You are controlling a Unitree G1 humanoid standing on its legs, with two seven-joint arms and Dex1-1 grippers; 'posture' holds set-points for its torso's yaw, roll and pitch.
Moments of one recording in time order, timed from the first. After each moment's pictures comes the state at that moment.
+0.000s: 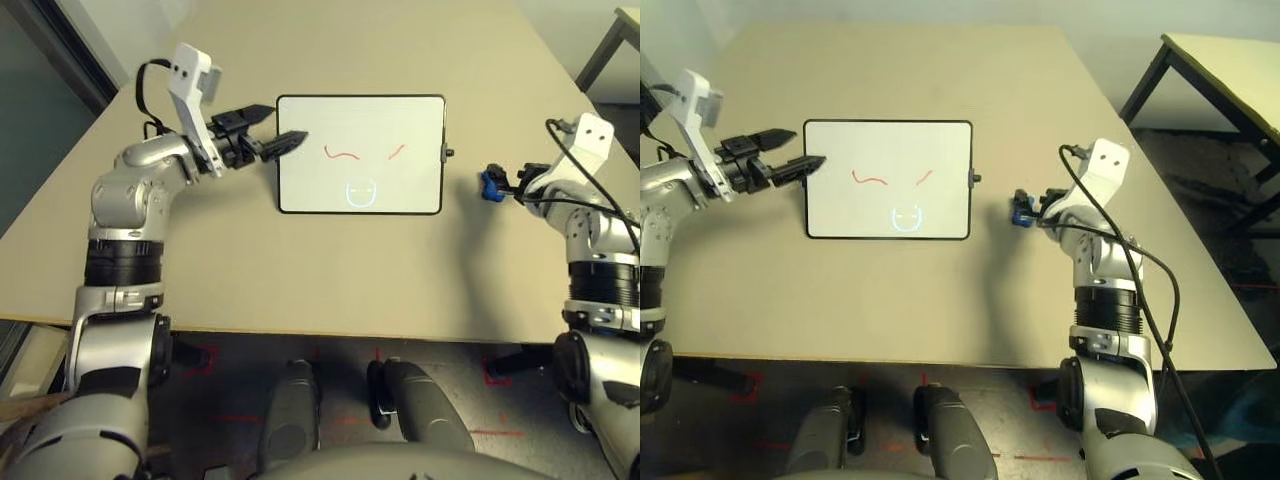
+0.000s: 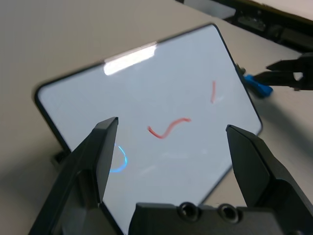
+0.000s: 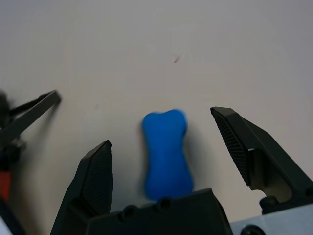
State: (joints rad) left arm -0.71 0.61 0.09 0.07 -0.42 0.67 -0.82; right arm -0.67 -0.40 -0.21 0.26 0.21 0.84 0.11
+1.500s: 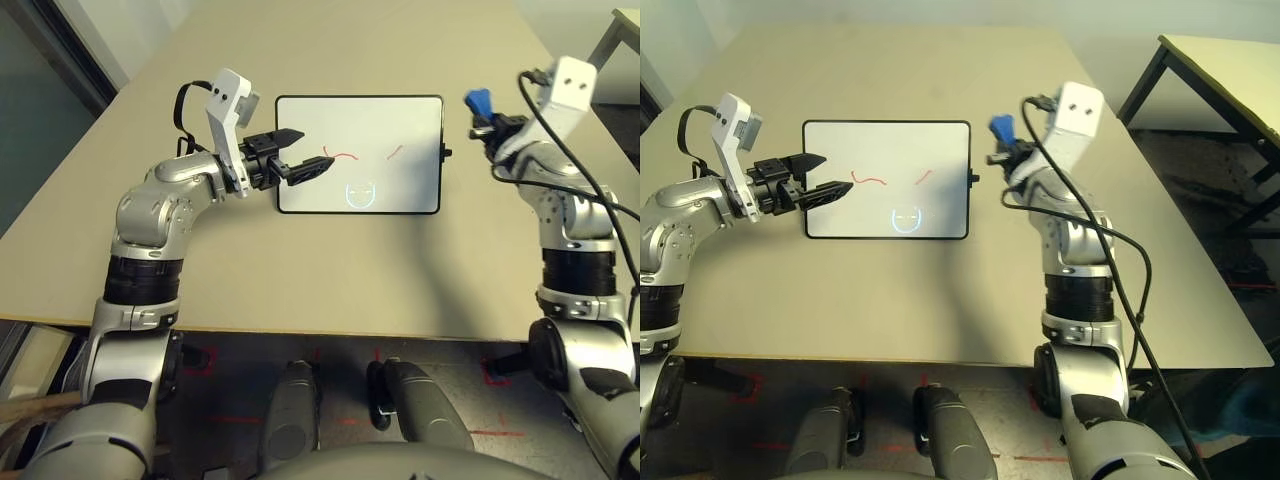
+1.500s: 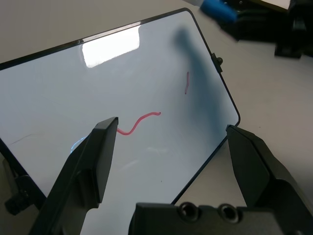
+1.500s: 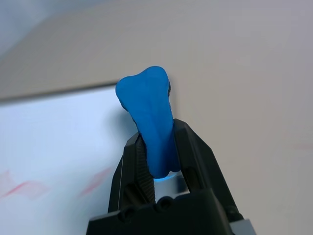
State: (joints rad) left arm -0.70 0.57 0.03 0.02 -0.42 0.71 -0.81; right arm -0.74 -0.28 0.01 -0.06 0.20 0.84 0.20
